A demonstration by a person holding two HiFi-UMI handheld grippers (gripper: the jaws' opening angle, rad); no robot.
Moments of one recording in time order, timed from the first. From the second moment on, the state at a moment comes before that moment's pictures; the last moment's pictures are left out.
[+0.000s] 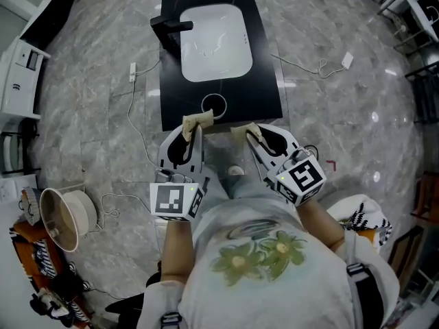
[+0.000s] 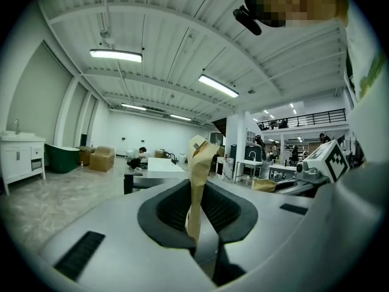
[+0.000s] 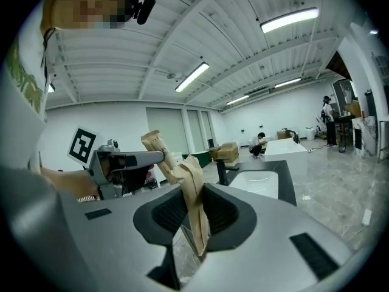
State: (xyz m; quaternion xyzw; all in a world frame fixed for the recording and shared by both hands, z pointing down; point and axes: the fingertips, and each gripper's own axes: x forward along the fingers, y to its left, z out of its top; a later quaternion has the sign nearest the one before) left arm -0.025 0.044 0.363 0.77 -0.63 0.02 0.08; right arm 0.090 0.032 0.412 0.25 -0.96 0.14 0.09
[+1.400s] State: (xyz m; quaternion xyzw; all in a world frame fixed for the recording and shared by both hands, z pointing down) left arm -0.061 -0.053 0.406 0.83 -0.52 0.06 0.16; right arm 0.048 -0.051 0.408 0.36 -0.92 0.12 0.10
